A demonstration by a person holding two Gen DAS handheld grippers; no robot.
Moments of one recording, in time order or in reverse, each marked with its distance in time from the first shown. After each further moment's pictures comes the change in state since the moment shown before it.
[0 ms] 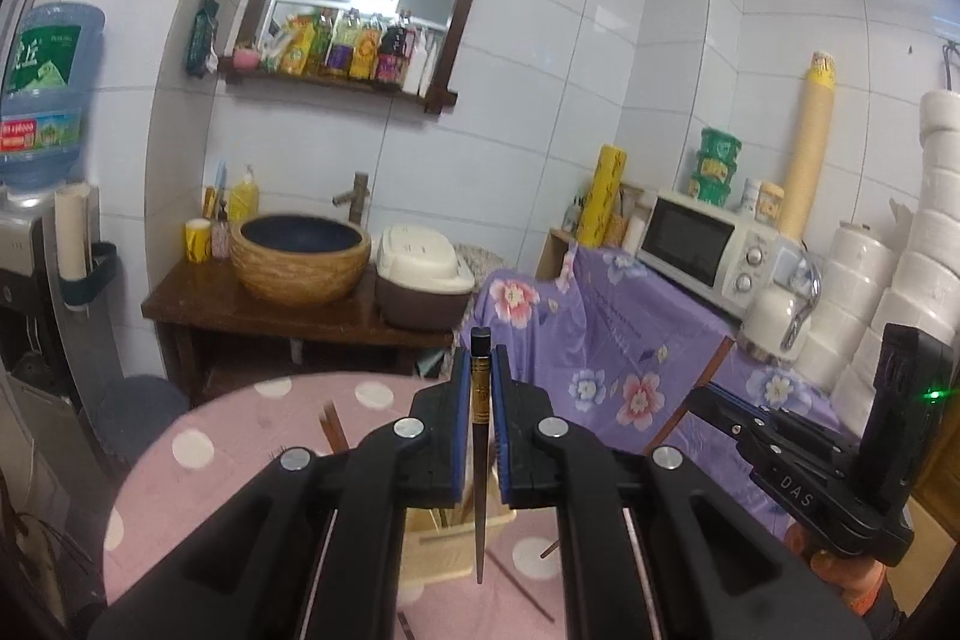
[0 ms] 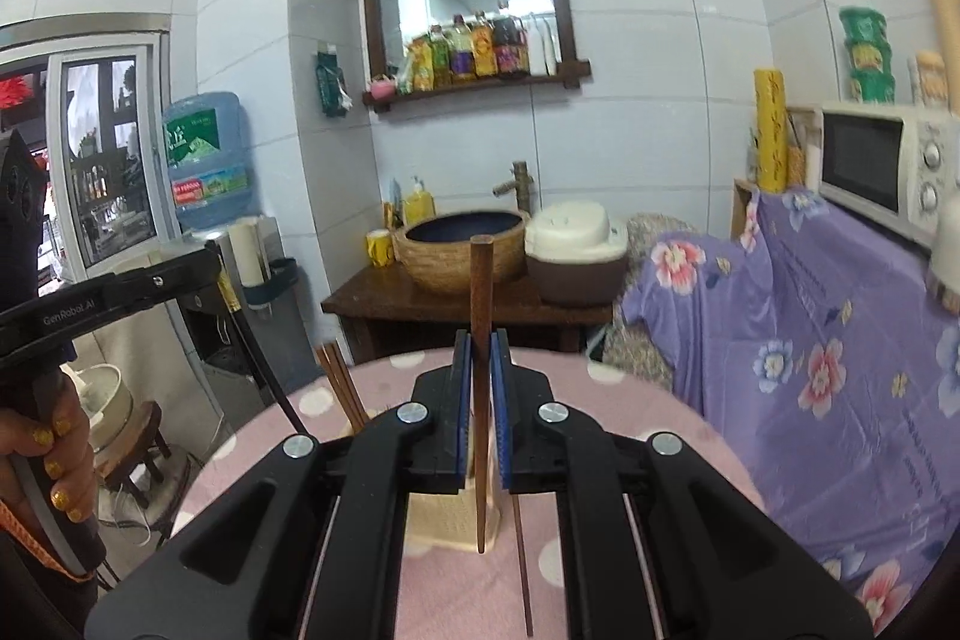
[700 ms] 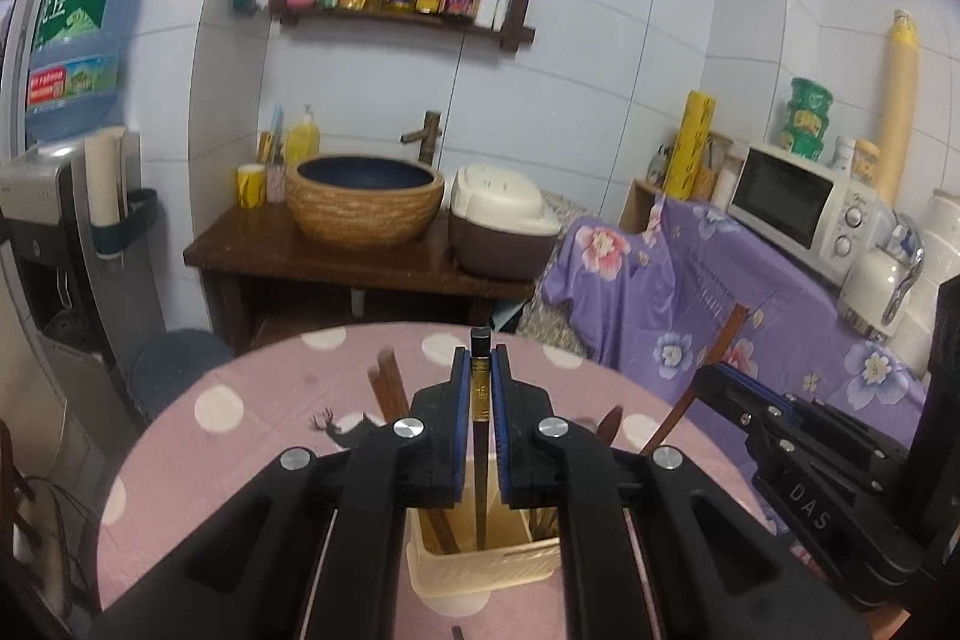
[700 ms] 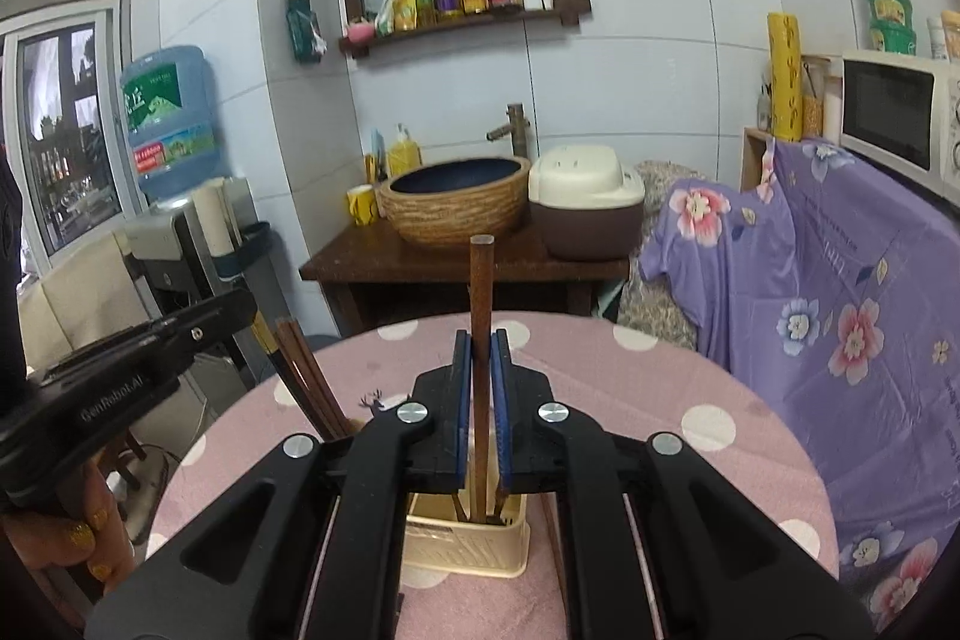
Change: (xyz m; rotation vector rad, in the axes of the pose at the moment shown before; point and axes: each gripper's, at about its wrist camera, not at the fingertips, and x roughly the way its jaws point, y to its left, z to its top) left arm 0.093 0.043 -0.063 -0.029 0.129 0.177; right arm 0.120 0.015 -0.059 0.052 0.149 -0.047
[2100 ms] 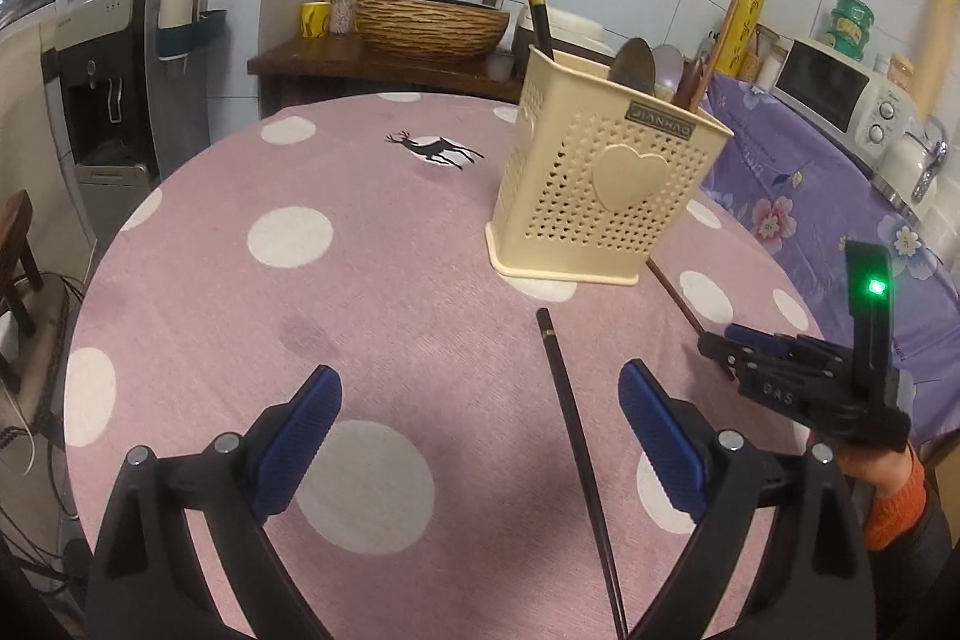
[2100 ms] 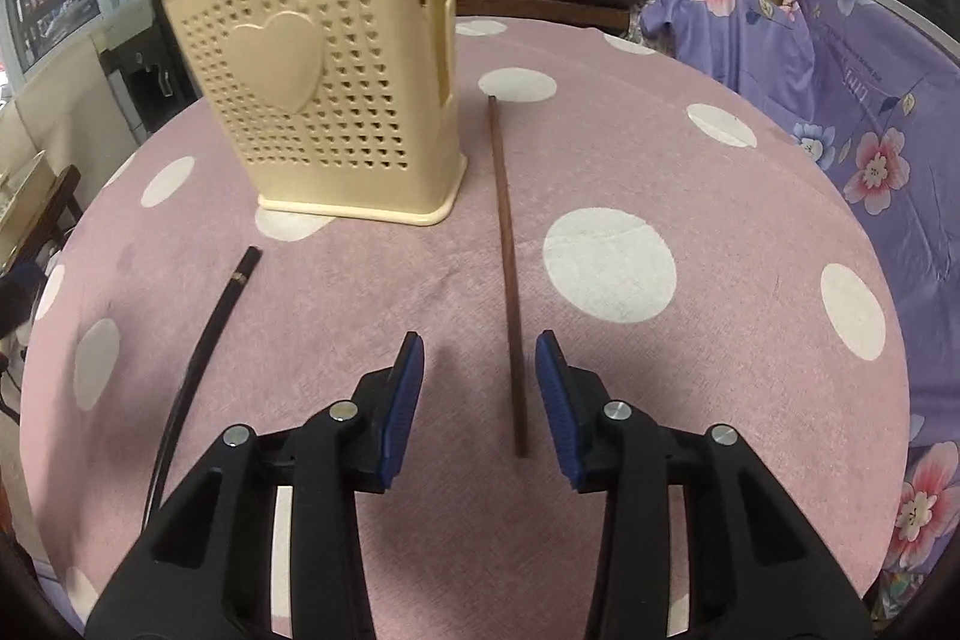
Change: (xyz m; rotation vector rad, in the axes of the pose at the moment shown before) left arm -0.044 0.052 -0.192 -0.079 0.259 0.069; right arm 0.051 -0.056 -0.206 -0.094 0.457 -0.035
